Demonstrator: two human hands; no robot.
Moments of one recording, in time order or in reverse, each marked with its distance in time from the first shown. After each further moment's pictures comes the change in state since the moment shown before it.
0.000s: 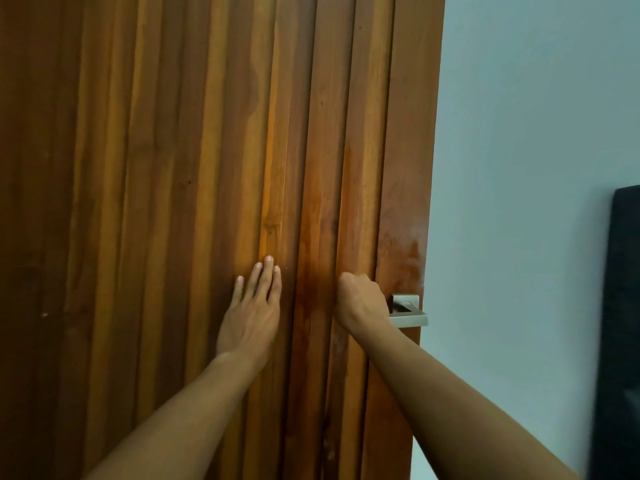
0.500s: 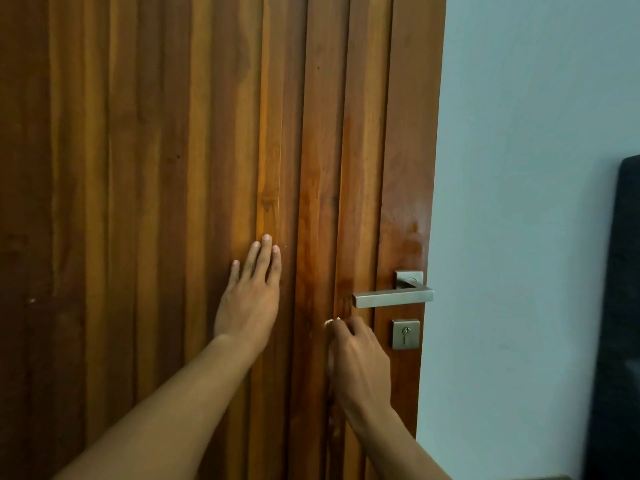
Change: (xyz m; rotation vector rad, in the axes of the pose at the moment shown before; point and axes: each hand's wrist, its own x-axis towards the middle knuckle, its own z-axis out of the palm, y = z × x) left_hand -0.001 -0.004 0.008 -0.061 0.074 0.018; right_hand -0.098 0.006 0.094 0.138 0.285 -0.030
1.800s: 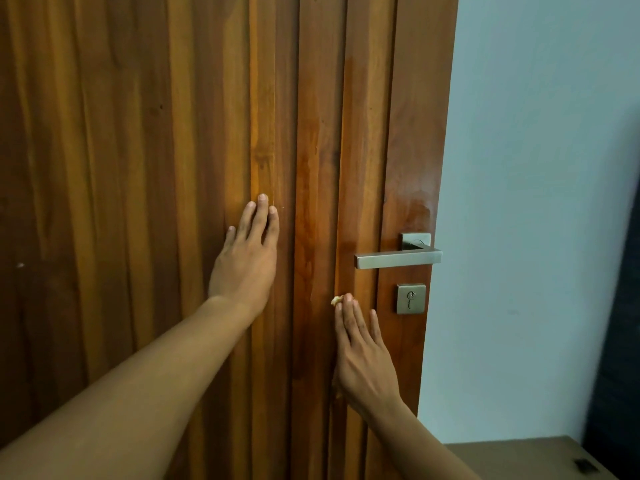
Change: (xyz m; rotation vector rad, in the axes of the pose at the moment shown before) left_hand 0.002 -0.001 0.012 -0.063 0.077 0.007; right_hand -0.043 0.059 0.052 -0.279 -0.235 -0.228
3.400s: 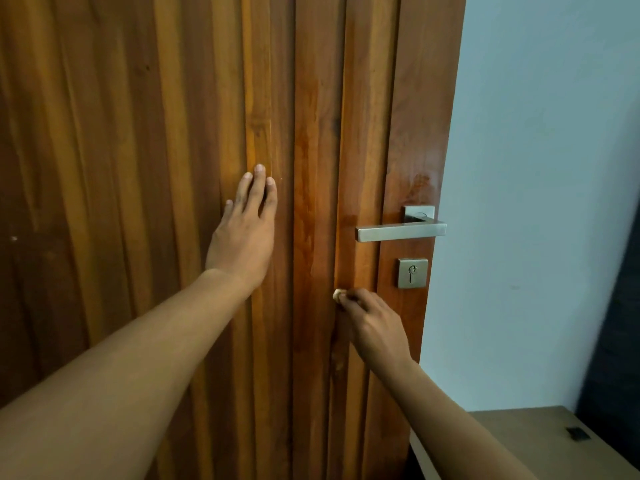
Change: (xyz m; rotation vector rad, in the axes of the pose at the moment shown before) left_hand -0.002 0.000 0.000 -0.083 -0.003 -0.007; right_hand 0.000 0.020 0.001 0.158 0.227 -0.066
